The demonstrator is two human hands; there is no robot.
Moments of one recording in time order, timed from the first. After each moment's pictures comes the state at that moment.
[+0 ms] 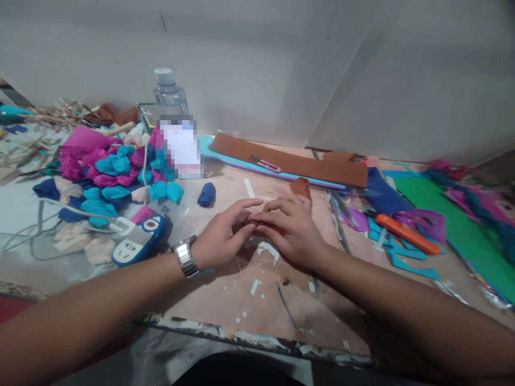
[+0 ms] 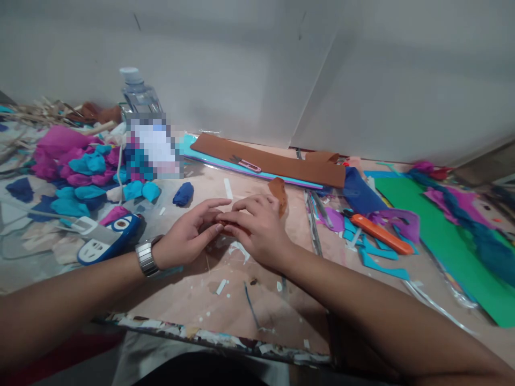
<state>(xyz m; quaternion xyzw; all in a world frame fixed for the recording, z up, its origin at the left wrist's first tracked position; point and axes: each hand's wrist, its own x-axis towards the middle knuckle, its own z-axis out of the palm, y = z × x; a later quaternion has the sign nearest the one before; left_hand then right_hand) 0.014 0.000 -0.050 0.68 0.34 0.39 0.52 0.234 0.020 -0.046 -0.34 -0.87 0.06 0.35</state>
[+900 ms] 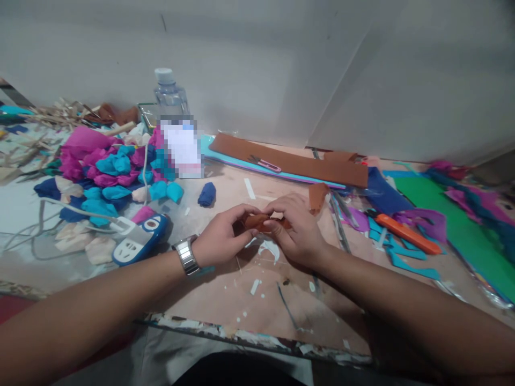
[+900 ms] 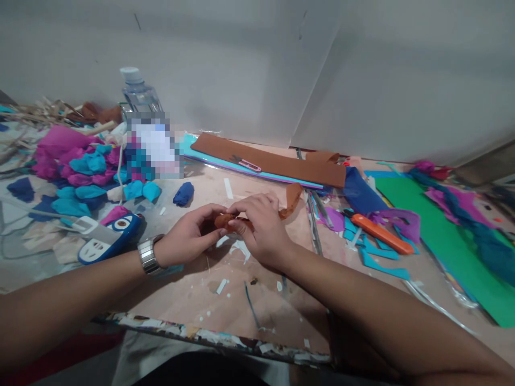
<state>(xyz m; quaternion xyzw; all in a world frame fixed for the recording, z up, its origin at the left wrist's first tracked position) 0.014 0.004 -0.053 0.72 0.39 0.38 0.44 0.234 0.023 -0.048 -0.34 -0.85 0.10 0.40</state>
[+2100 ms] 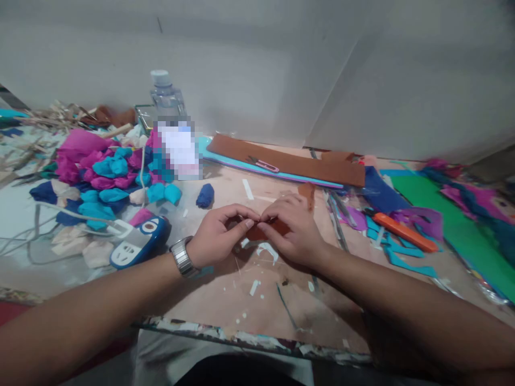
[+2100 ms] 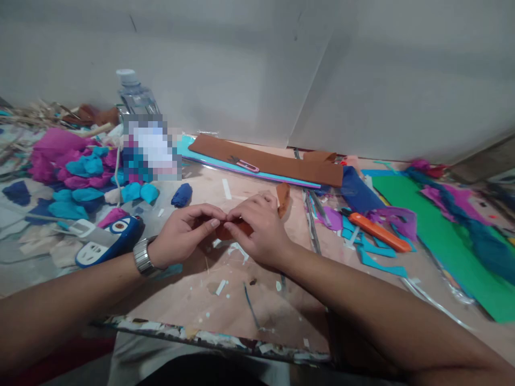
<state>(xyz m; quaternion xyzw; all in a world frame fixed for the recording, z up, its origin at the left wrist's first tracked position) 0.015 0.002 -0.044 0.63 0.39 0.45 0.50 0.232 0.021 -0.042 -0.33 -0.85 0.11 0.38</state>
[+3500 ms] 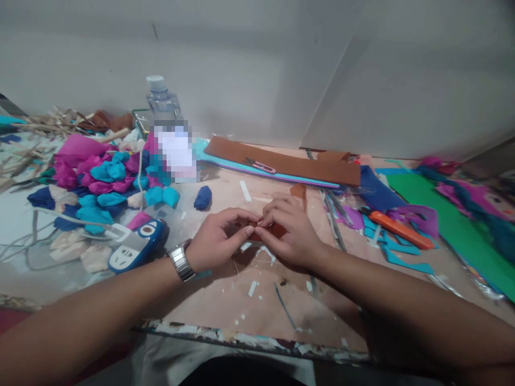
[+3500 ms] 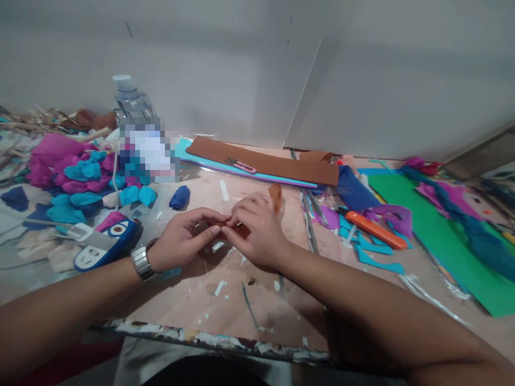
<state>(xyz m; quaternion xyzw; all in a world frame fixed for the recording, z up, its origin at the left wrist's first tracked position) 0.014 0.000 -0.046 0.69 0.38 0.43 0.45 0.232 0.022 -0.044 -0.33 -0.85 0.10 0.39</state>
